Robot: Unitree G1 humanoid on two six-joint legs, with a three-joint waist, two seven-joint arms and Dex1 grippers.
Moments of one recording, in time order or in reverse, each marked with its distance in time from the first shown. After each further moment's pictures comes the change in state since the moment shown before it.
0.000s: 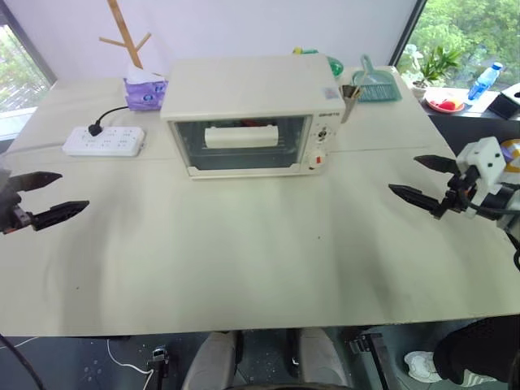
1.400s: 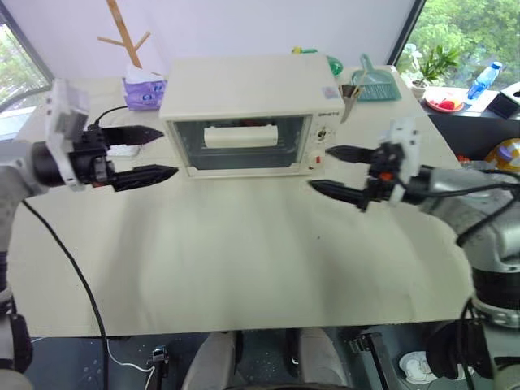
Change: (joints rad) left arm -0.459 -0.133 -0.319 -0.322 -0.259 0.341 0.031; right arm -0.255 0.230 0.270 -0.415 0.223 0.456 -0.189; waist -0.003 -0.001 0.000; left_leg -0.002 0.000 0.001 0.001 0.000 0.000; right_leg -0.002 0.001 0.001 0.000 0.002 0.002
